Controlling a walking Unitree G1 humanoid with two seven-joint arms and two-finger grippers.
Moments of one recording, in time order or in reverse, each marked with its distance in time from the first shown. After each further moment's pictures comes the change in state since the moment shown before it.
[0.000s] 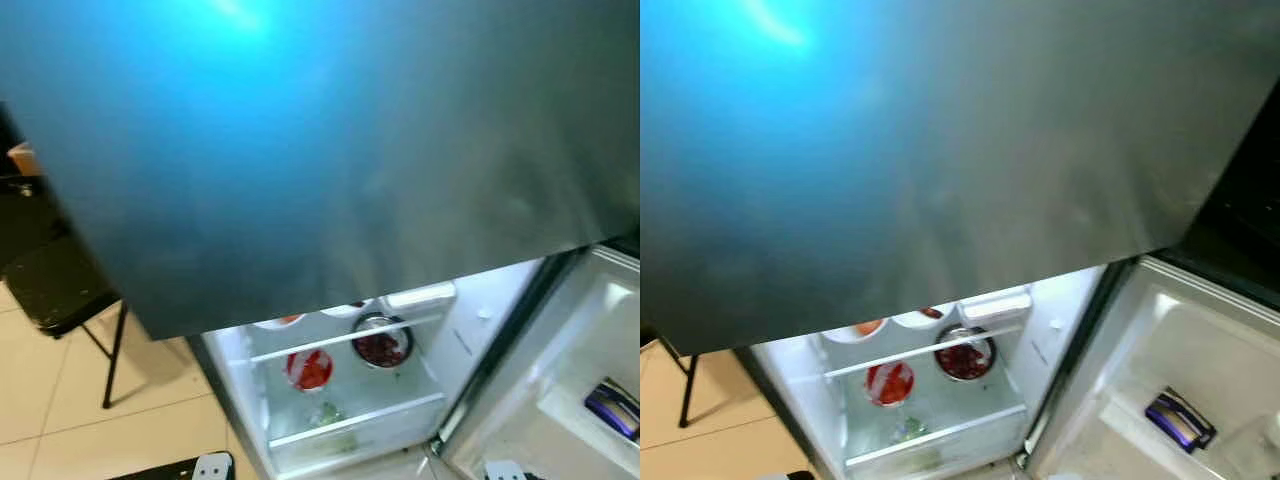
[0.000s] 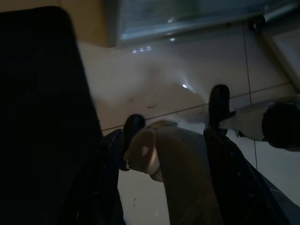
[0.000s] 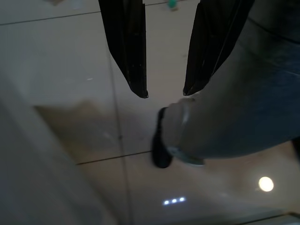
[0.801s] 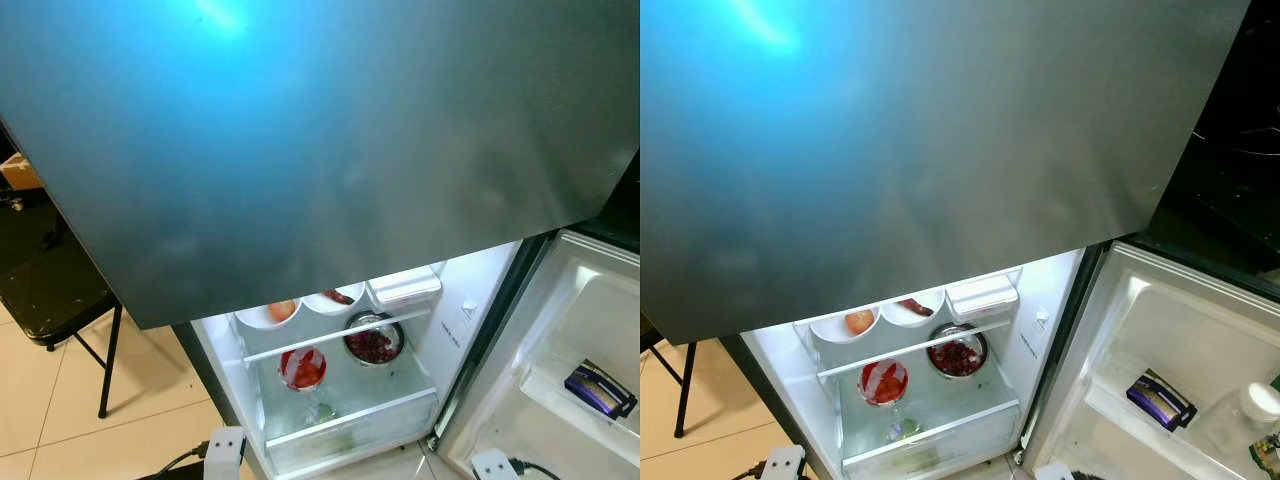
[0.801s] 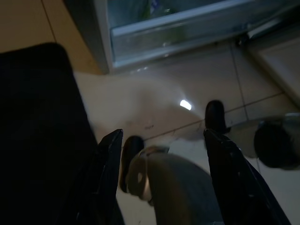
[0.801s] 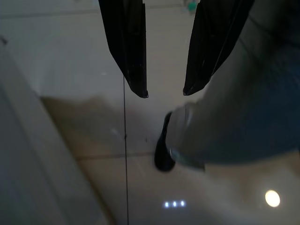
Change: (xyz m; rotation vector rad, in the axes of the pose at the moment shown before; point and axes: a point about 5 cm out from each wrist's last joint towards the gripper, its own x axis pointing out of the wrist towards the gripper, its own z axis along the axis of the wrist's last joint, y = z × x) left arm 0.007 -0.009 0.022 0.052 -0.043 -0.013; right arm 0.001 0.003 -0.002 -0.123 0.032 0.006
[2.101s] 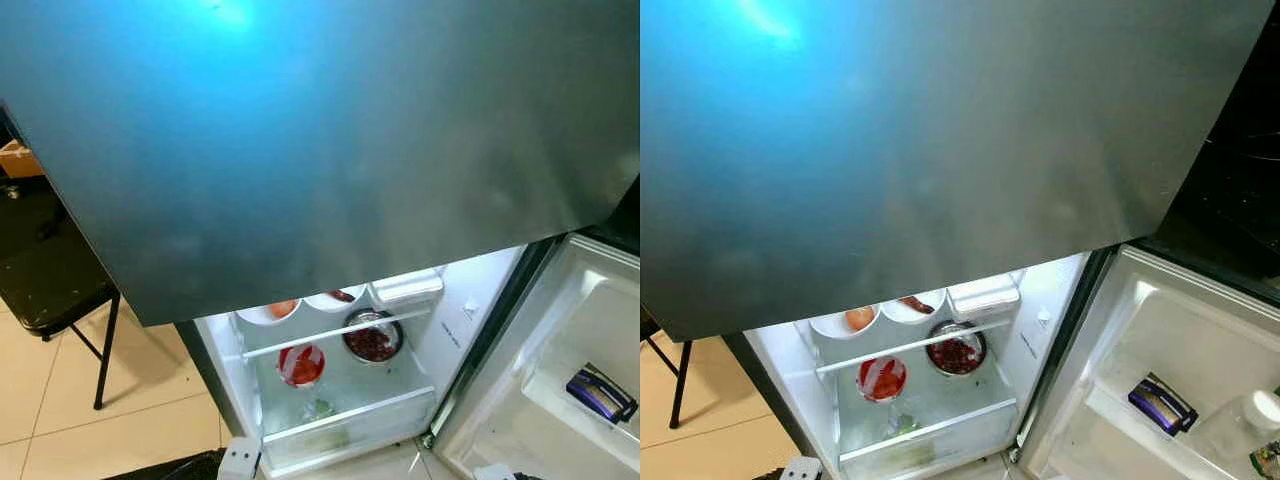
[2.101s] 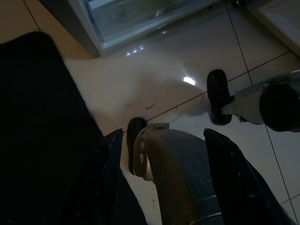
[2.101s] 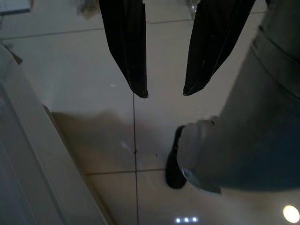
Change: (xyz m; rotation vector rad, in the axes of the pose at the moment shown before) left arm 0.002 -0.012 -0.009 0.140 0.073 -0.049; right arm -0.001 -0.002 -0.011 -0.004 0.029 -0.027
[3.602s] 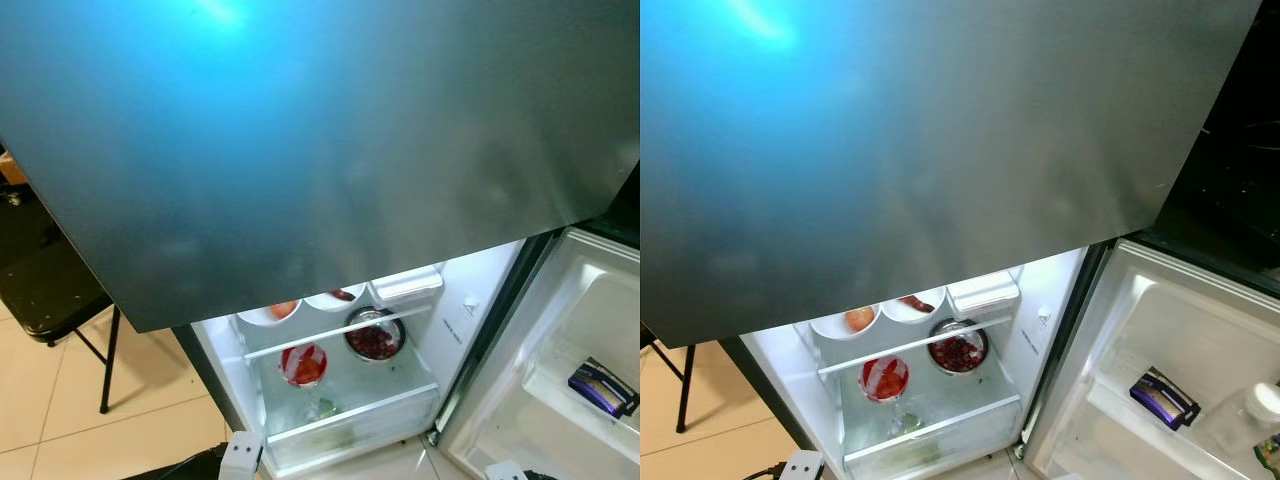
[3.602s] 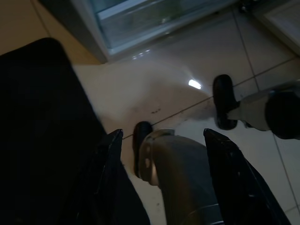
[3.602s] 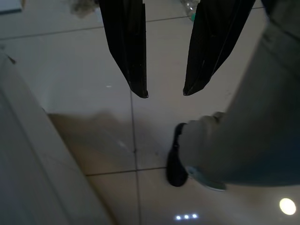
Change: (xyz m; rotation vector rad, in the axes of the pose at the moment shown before) left arm 0.001 0.005 0.009 -0.012 -0.027 0.035; right arm -0.003 -0.019 0.001 0.040 -0.007 -0.043
